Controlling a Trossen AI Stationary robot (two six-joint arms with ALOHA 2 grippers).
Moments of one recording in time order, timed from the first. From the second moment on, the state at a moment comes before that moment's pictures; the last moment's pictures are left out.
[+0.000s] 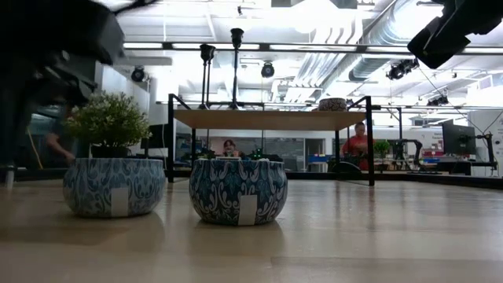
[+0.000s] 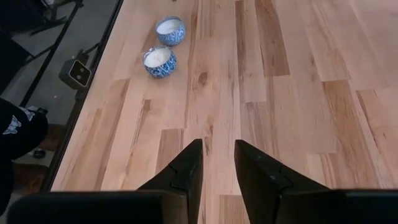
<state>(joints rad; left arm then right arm) -0.60 1.64 1.02 -0.70 -0.03 -0.76 0.18 0.64 0.67 -0.68 -0.05 0.26</state>
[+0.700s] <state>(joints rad) -0.57 1.82 1.14 -0.56 -0.06 -0.79 0.18 0.64 0.67 -0.67 -0.05 0.28</state>
